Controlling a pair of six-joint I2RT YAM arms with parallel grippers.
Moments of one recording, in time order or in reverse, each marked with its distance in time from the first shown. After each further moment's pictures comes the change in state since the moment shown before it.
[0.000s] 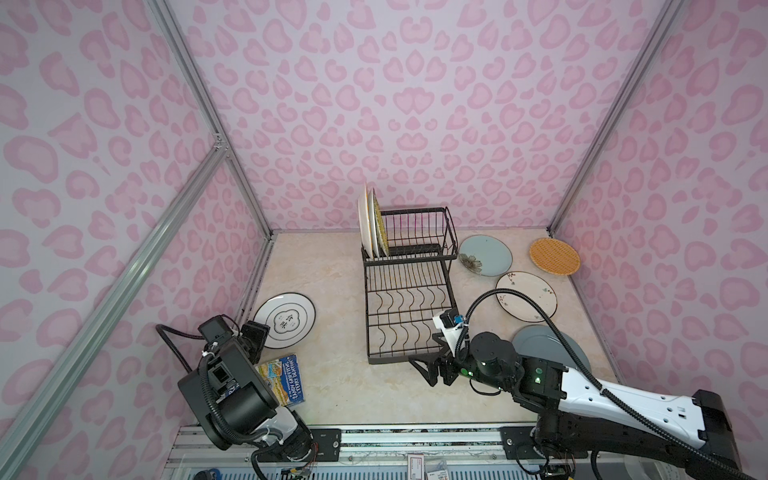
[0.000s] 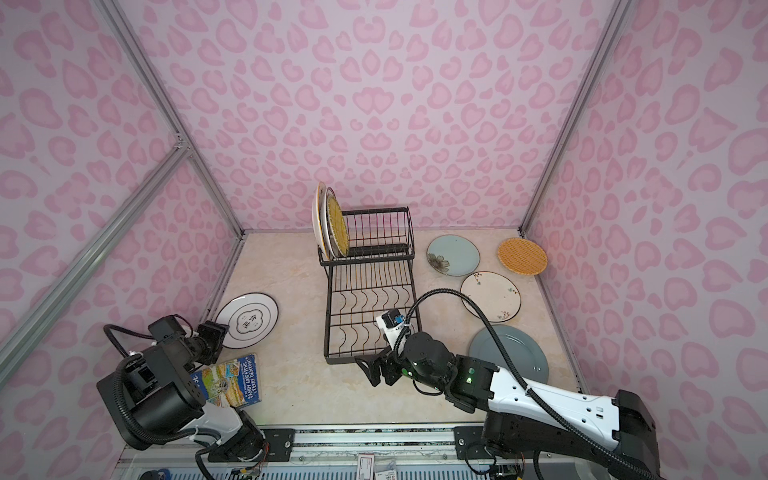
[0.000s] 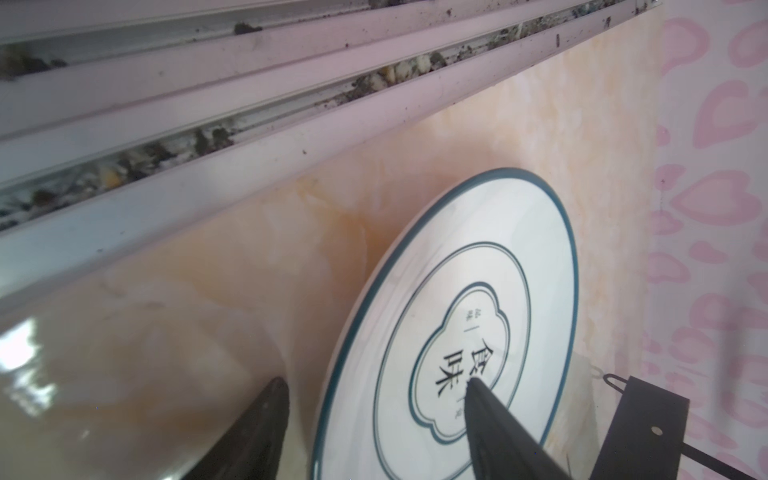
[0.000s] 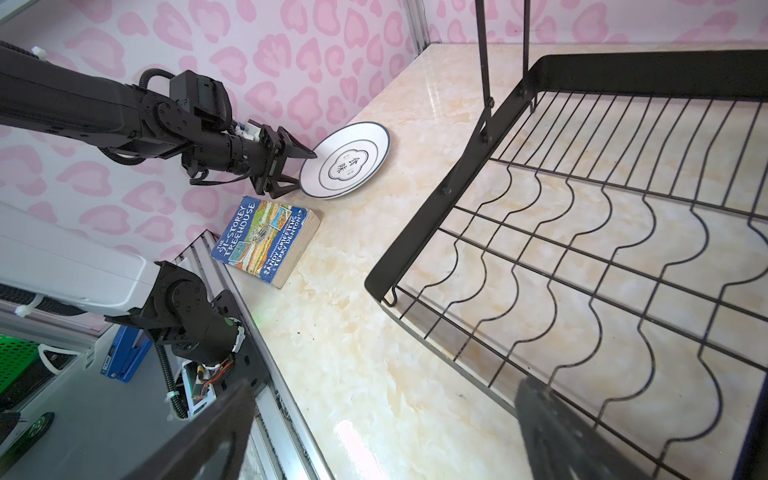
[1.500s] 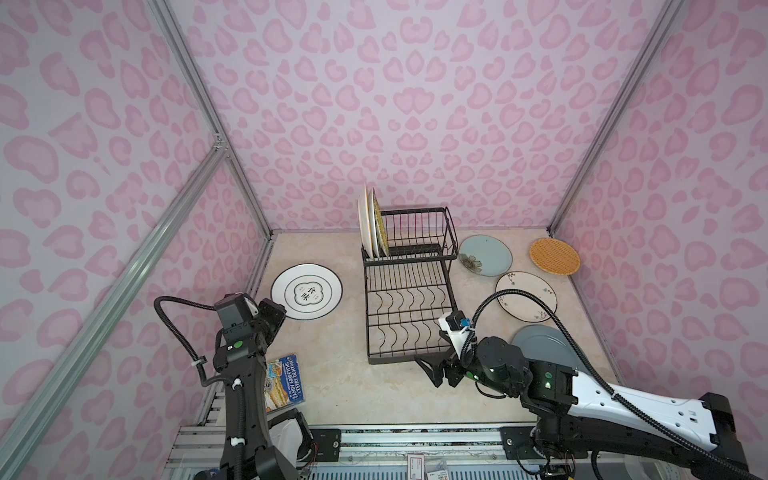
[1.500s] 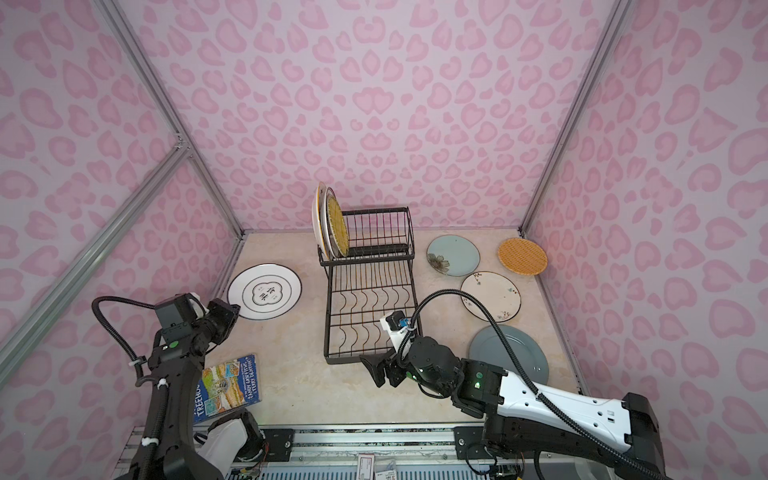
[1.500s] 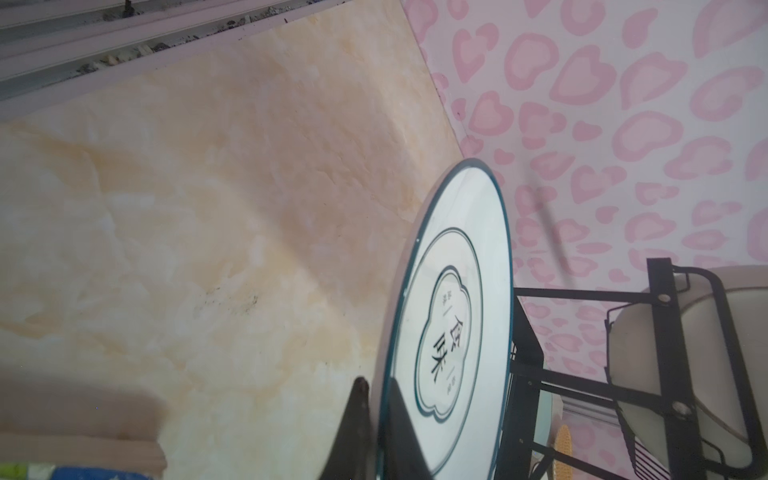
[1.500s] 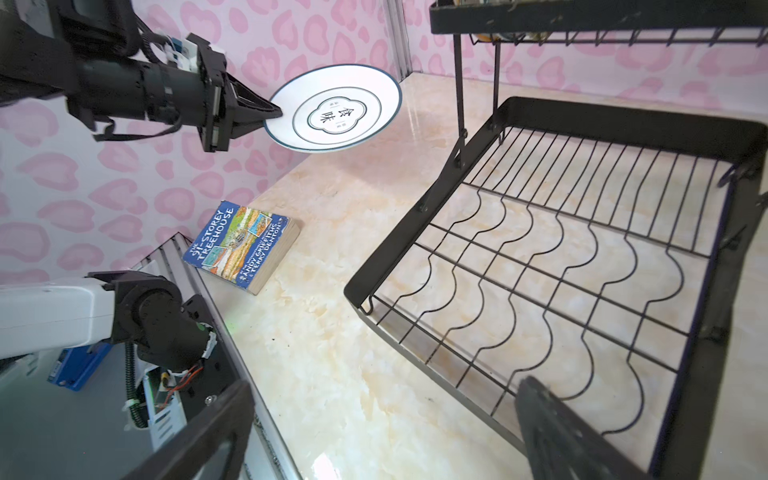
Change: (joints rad) left arm -0.319 -0.585 0.113 -0.379 -0.040 -0.136; right arm 0.043 -0.067 0.003 -0.048 0.132 -0.108
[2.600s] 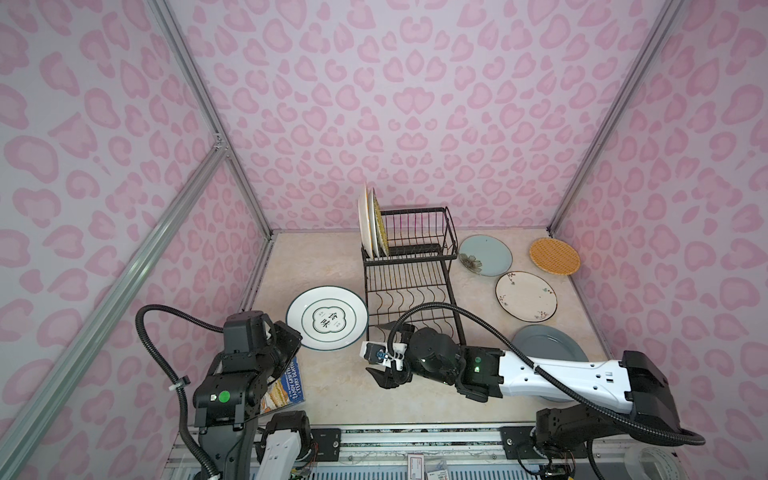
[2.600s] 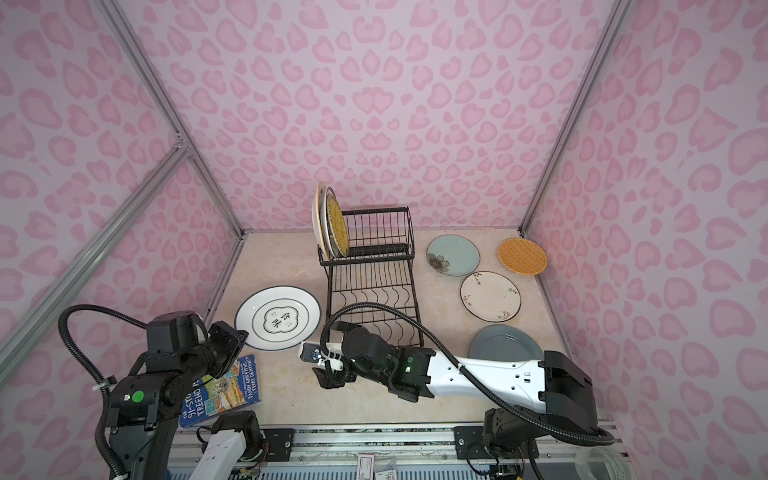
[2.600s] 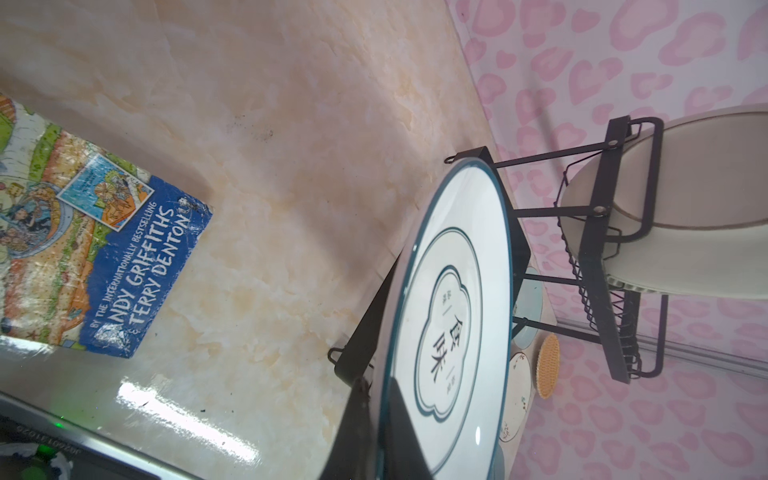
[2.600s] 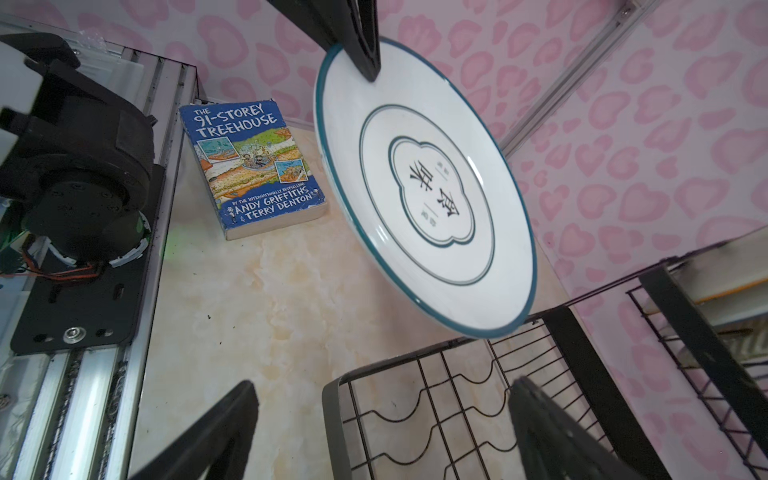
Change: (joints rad) left arm -0.385 -0.258 0.298 -0.660 -0.240 -0.225; right arm 0.091 0.523 0.343 0.154 -0.083 -0.789
